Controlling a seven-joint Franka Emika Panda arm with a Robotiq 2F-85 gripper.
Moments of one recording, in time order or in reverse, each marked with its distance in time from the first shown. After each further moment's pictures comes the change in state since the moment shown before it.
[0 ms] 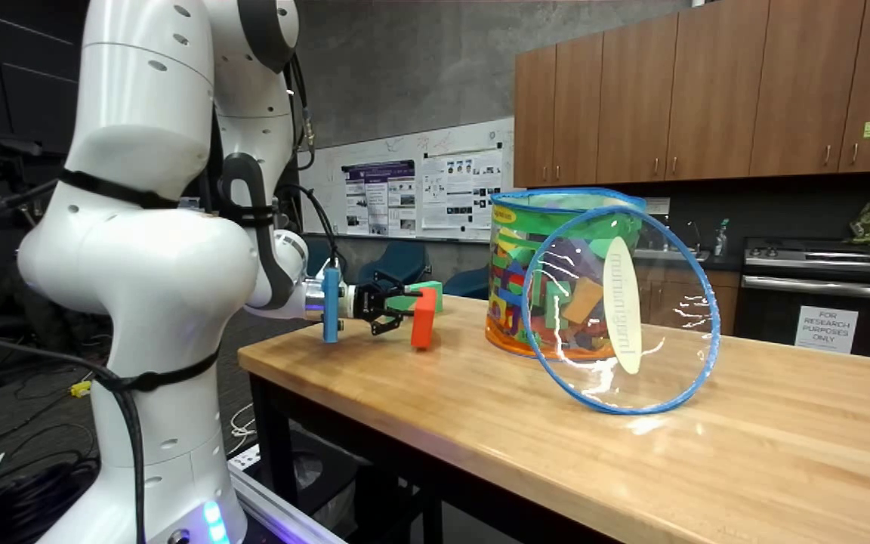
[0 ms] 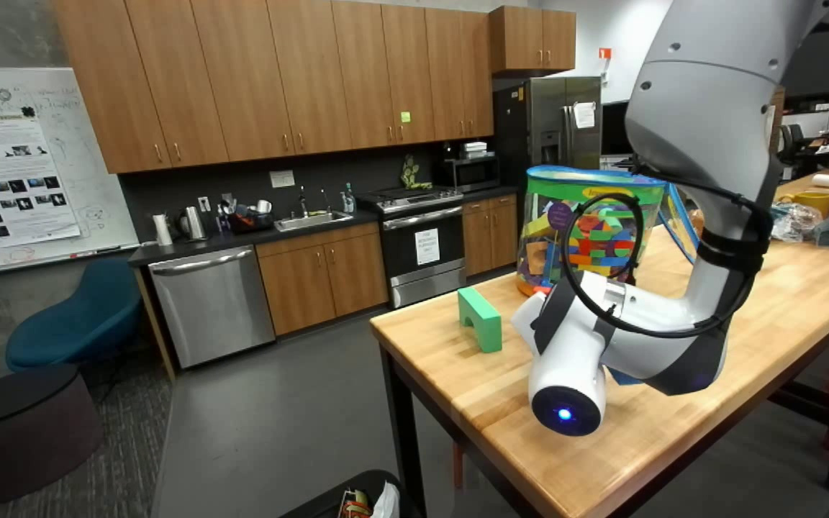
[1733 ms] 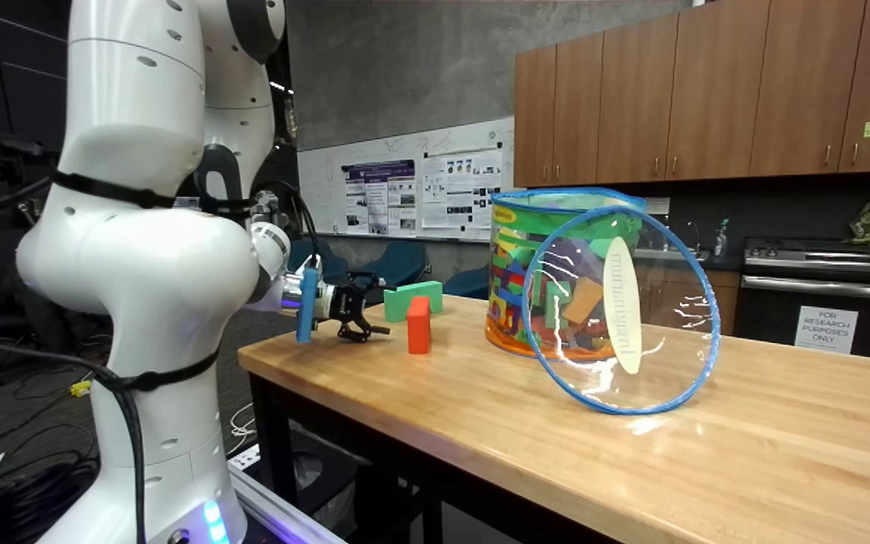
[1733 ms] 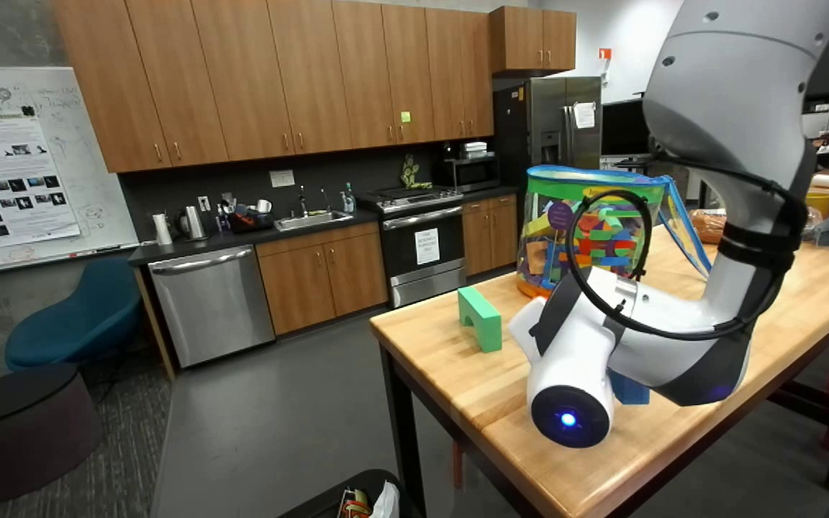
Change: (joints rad) arm 0.009 -0.060 0.087 -0.024 0.124 0.096 0.001
